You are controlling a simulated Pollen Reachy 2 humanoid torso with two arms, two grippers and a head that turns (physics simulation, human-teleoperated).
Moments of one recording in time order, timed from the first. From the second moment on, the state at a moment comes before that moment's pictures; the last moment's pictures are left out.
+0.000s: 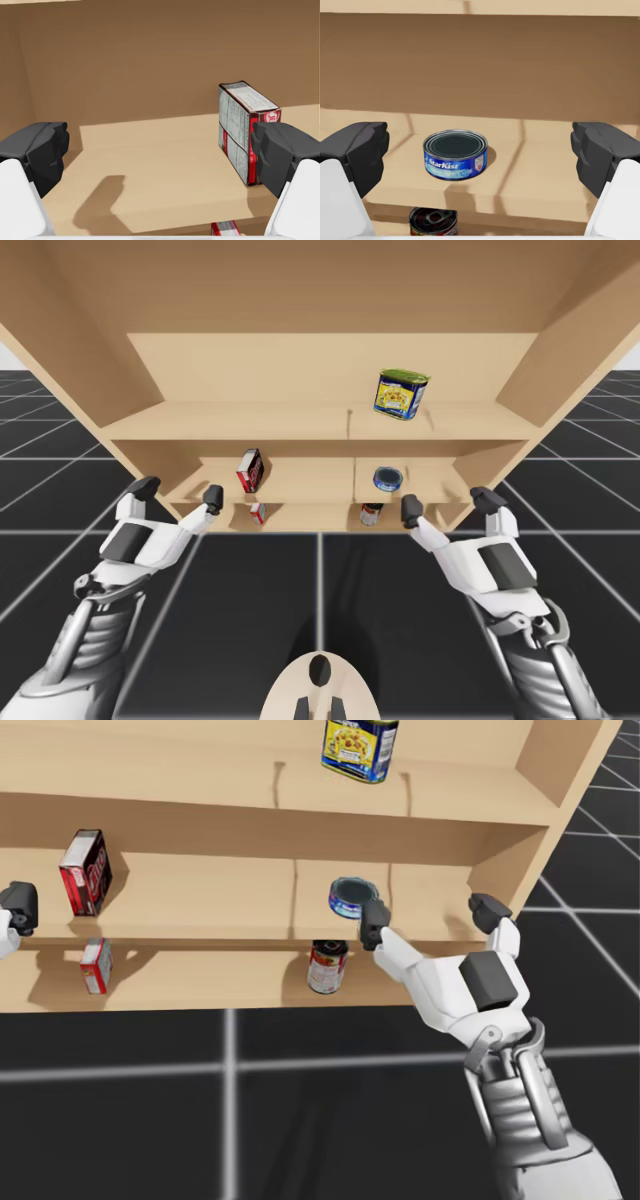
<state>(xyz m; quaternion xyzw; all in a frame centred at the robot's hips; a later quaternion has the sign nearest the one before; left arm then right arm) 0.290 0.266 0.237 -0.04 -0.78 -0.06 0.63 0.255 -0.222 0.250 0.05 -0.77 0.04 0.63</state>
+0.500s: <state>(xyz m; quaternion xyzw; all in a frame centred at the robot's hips) 0.290 0.266 0.236 -0.04 -0.78 -0.06 0.63 0.234 -0.212 0.163 0.12 -0.71 0.06 0.69</state>
